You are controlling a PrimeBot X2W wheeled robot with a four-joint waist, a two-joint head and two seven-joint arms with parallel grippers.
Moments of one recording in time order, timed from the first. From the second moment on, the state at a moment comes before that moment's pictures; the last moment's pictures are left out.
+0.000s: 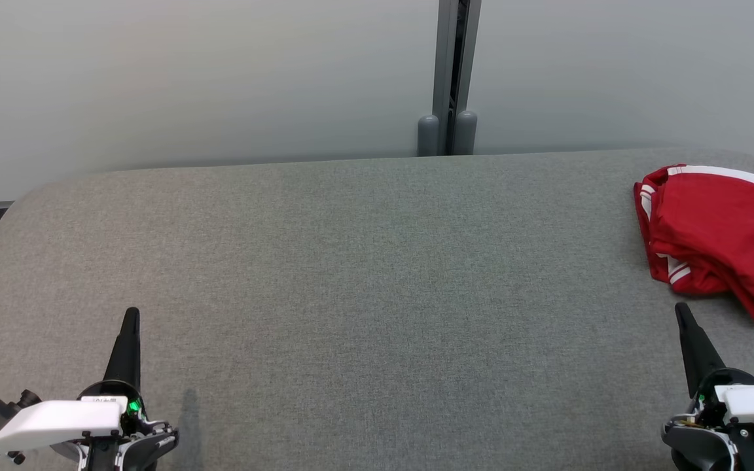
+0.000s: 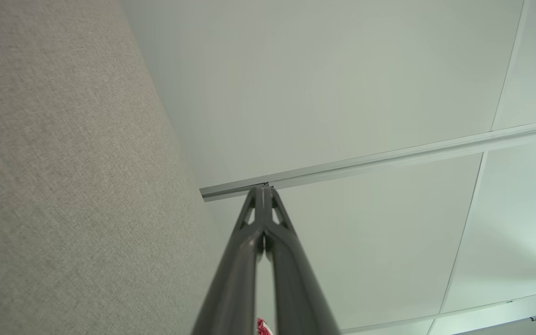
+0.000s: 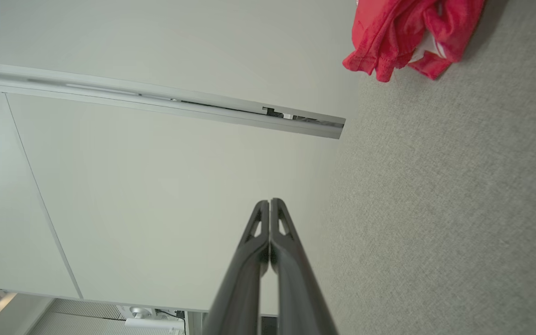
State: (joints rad) left arm -0.08 0.05 0.11 0.25 -1.48 -0.12 0.08; right arm -0.09 -0.06 -0.10 0.24 1.49 0.13 0.08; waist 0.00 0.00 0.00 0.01
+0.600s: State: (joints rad) left arm -0.10 0.05 0.11 0.25 -1.60 -0.13 0.11; right arm -0.10 -0.05 -0.11 0.24 1.60 0.13 0.11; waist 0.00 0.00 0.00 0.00
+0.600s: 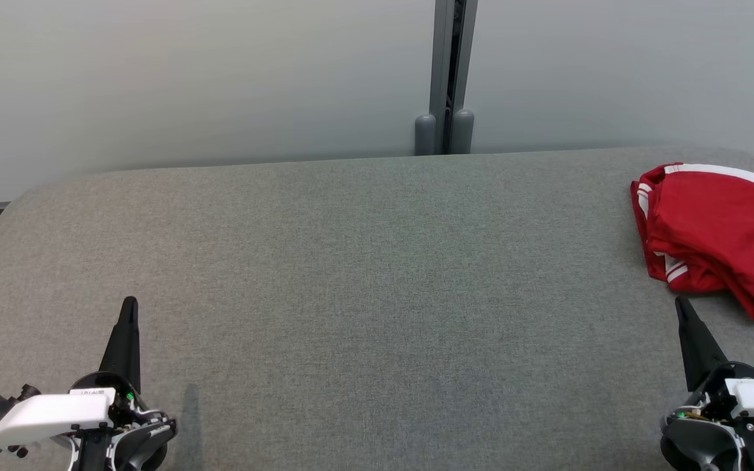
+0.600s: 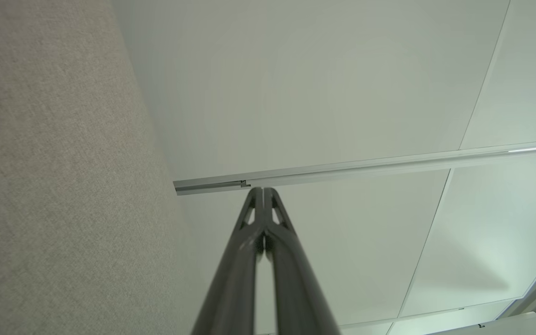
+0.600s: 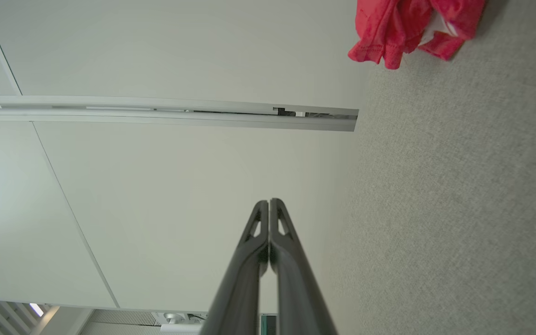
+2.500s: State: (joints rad) left arm -0.10 0.05 0.11 0.25 -1.61 -0.13 0.11; right arm -0.11 -0.05 -0.11 0.24 1.61 0.13 0.11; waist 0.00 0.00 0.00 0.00
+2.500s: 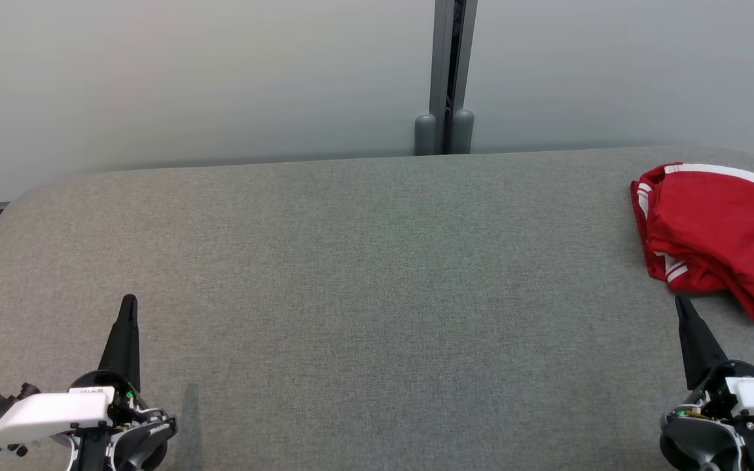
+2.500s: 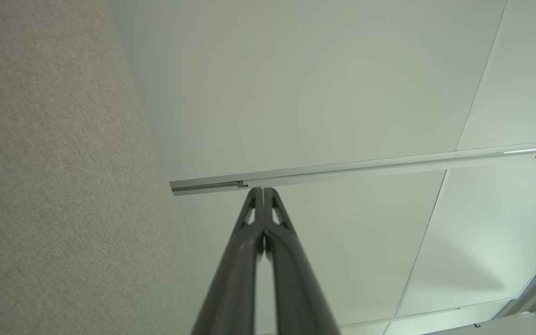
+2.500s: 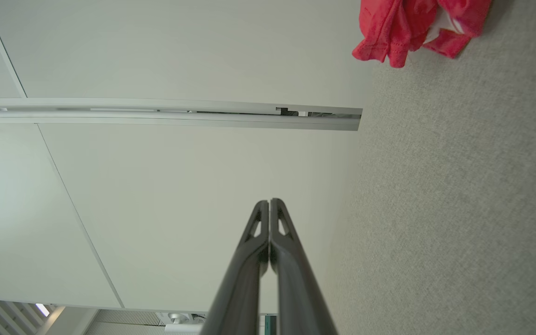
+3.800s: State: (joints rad) left arm -0.10 0.05 0.11 0.25 -1.61 -0.13 0.11; right arm -0.11 -0.05 -0.11 0.24 1.61 0.13 0.11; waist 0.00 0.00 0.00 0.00
